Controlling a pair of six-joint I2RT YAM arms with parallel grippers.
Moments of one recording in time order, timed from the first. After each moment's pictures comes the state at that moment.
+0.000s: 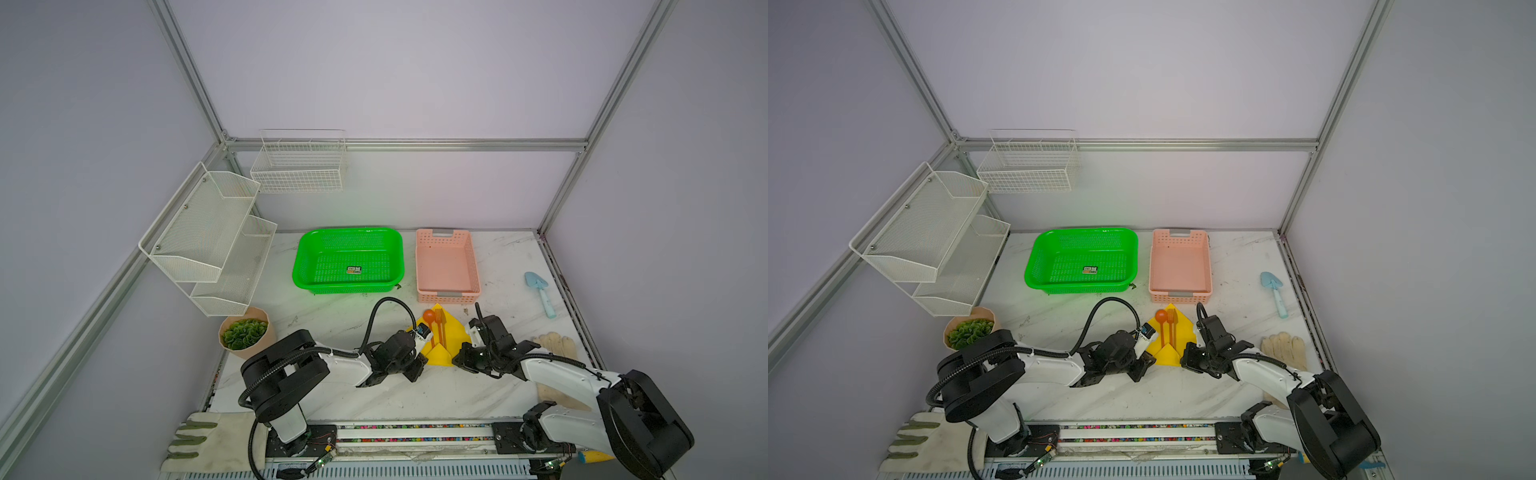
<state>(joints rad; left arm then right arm) -0.98 1.67 0.63 0.30 0.06 -0.28 0.50 1.22 0.41 -0.23 -0.36 0.76</state>
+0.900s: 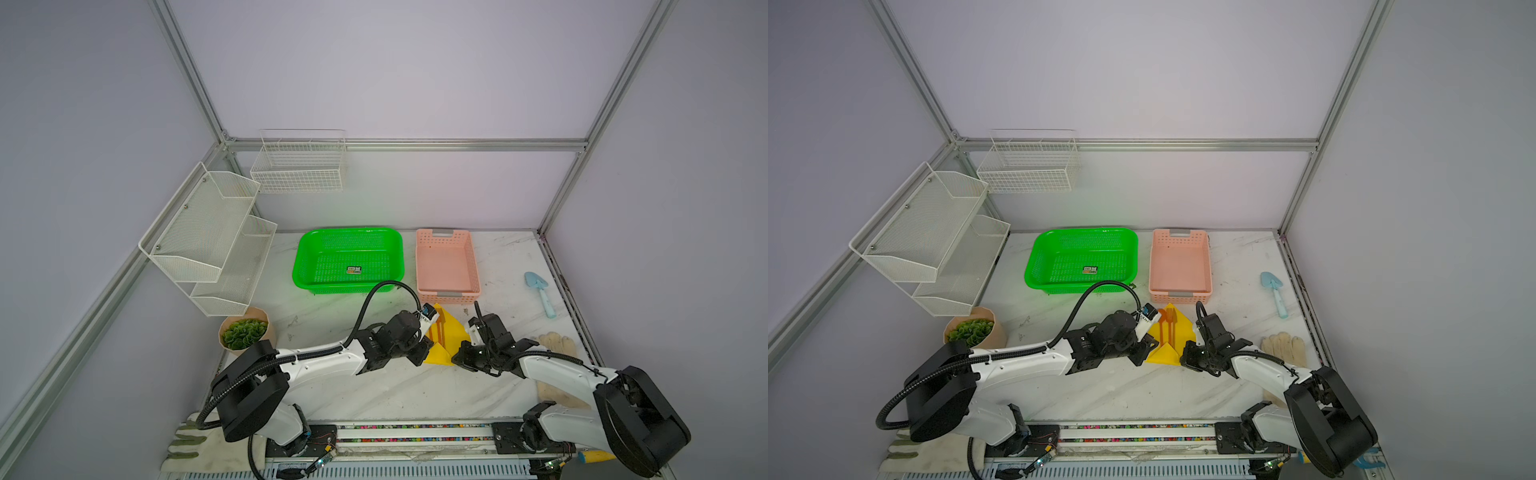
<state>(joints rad) -0.97 1.50 0.87 -0.05 0.04 -0.24 0.50 1.24 0.42 -0.23 -0.37 0.76</state>
